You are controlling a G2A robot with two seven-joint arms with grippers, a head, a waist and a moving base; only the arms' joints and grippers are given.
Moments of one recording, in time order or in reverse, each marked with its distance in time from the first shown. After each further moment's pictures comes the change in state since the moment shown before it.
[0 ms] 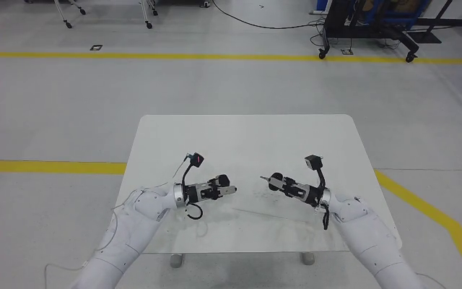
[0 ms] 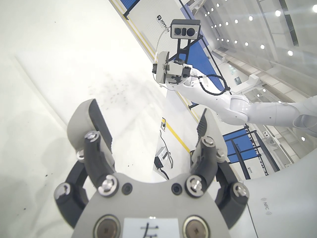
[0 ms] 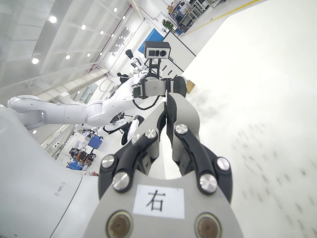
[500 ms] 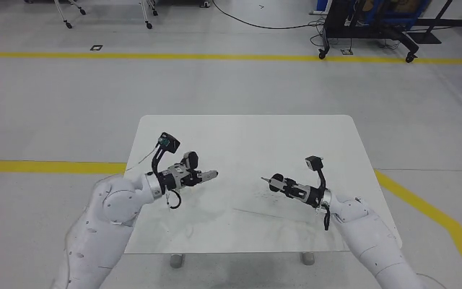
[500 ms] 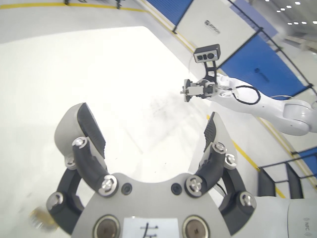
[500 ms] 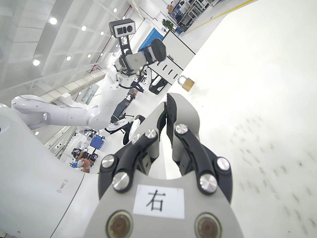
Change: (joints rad) left arm 0.284 0.111 -0.432 -0.646 0.496 0.322 0.026; right arm 0.001 0.000 -0.001 0.001 0.000 0.001 0.001
